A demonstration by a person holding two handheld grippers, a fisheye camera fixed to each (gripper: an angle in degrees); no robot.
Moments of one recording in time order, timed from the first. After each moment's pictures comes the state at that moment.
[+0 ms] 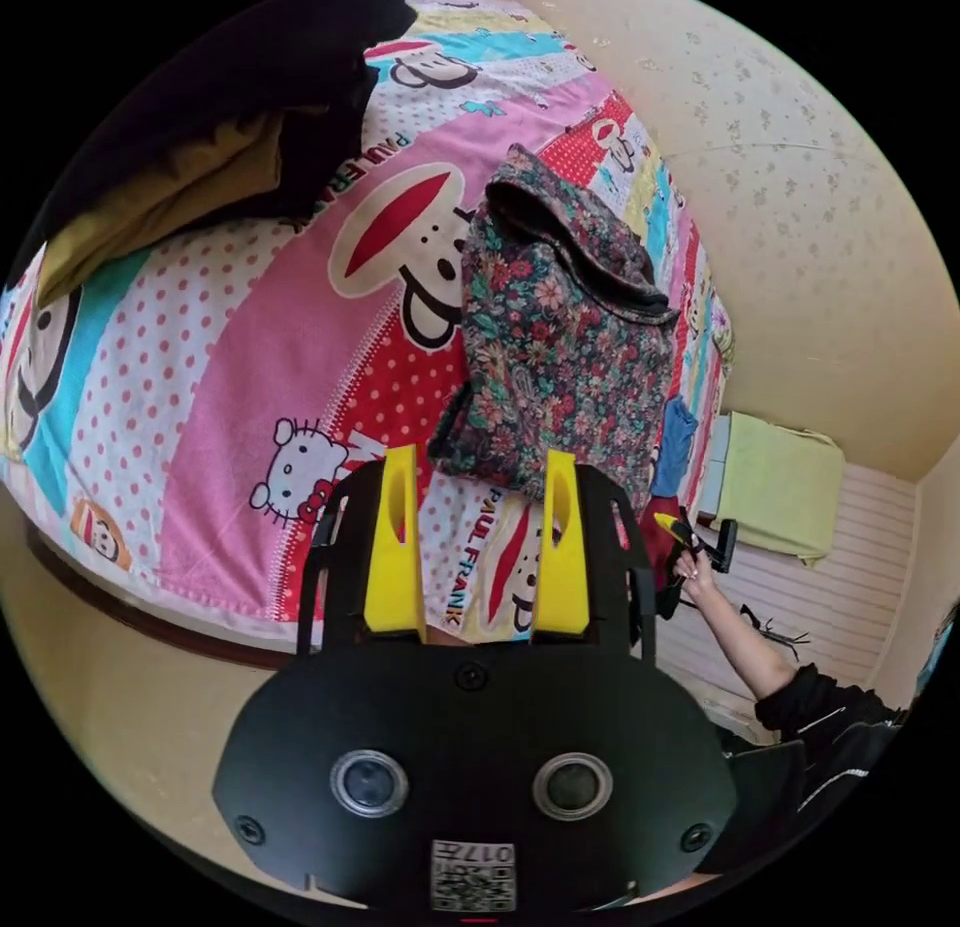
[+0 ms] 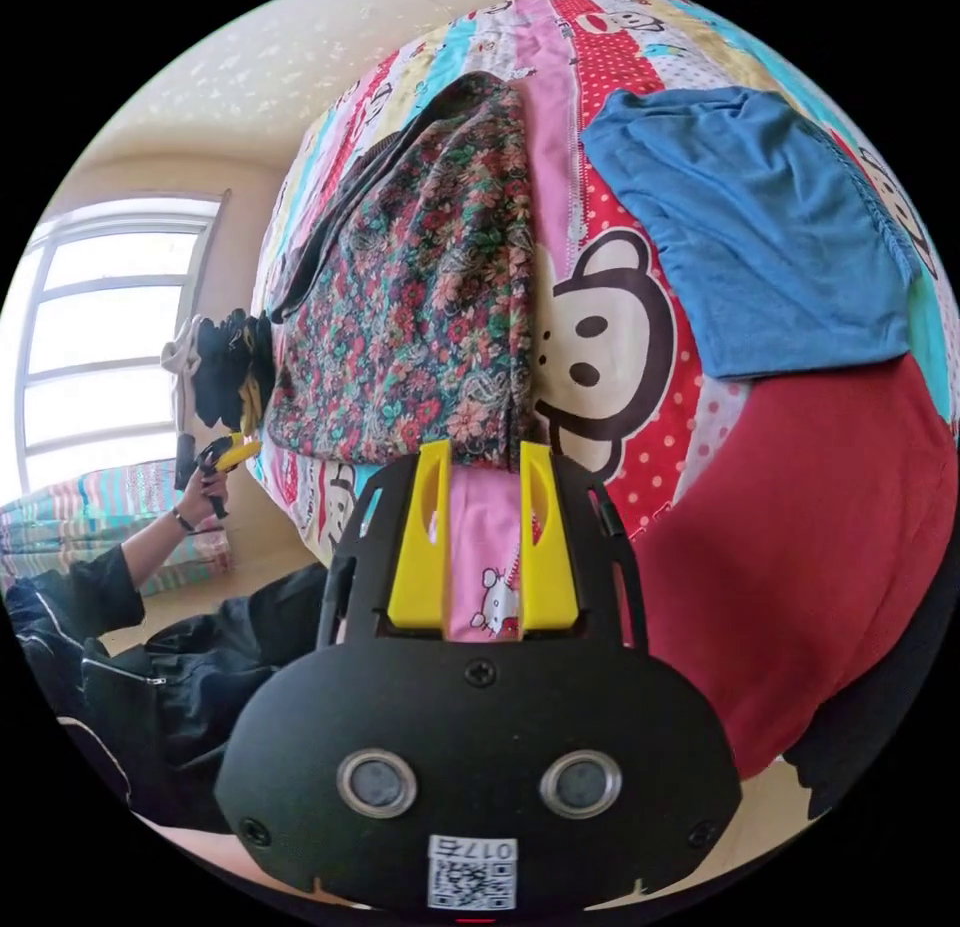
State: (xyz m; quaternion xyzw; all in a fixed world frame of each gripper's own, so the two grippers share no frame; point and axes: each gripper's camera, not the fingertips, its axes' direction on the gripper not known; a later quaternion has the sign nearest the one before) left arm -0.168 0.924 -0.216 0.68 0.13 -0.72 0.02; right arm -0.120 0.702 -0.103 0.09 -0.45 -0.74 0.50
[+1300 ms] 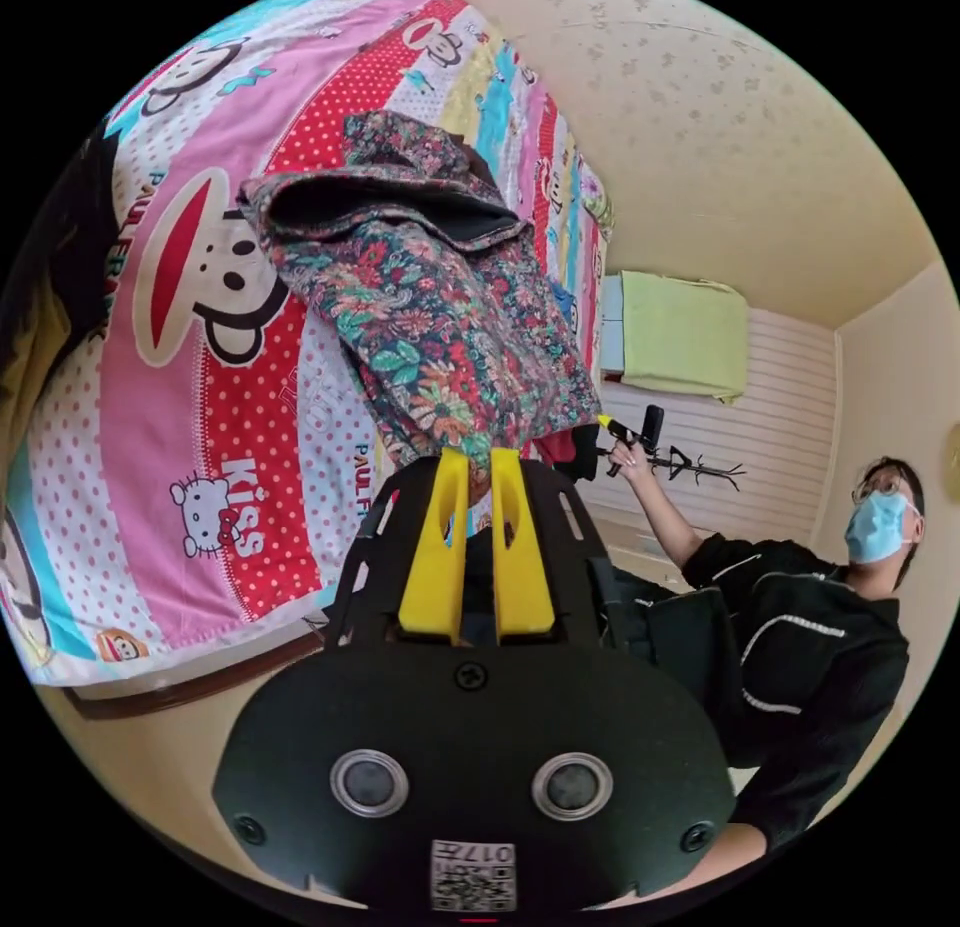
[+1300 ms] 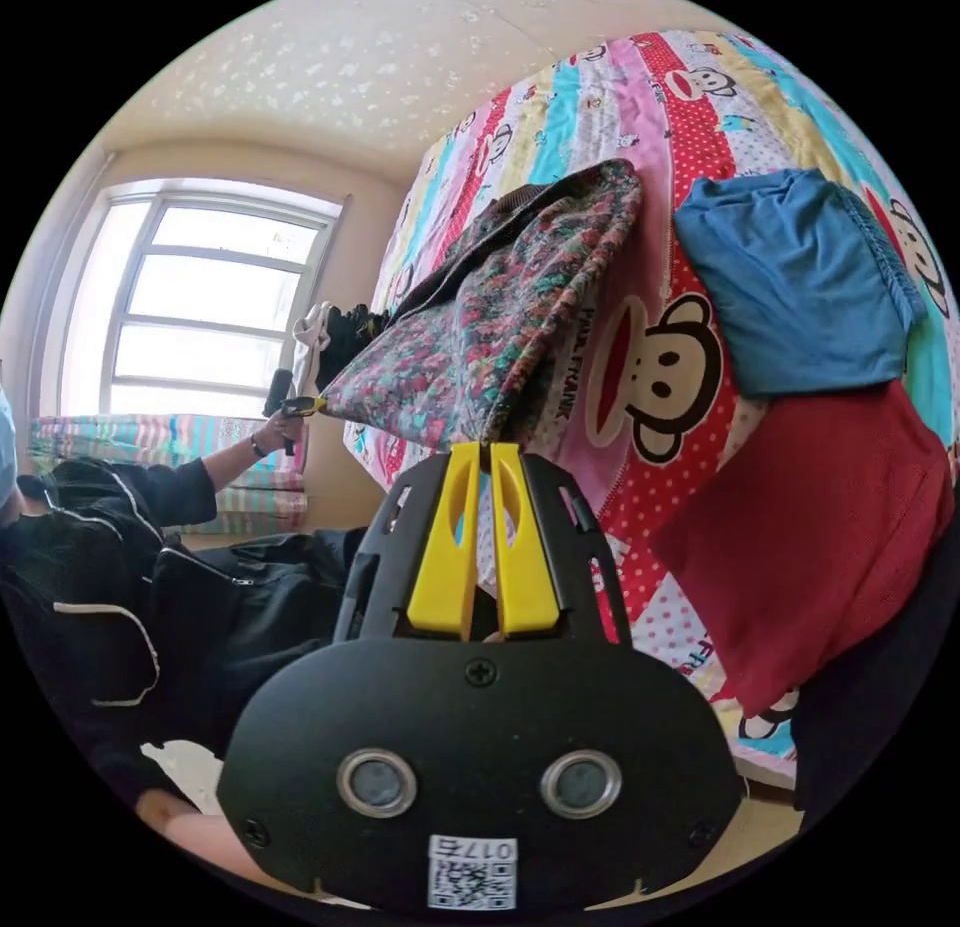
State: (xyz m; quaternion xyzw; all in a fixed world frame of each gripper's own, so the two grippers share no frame) left arm -0.070 1.054 -0.319 0.77 0.12 -0.59 0.22; right arm -0.024 0.592 -0.152 0.05 -0.52 -0.76 0.38
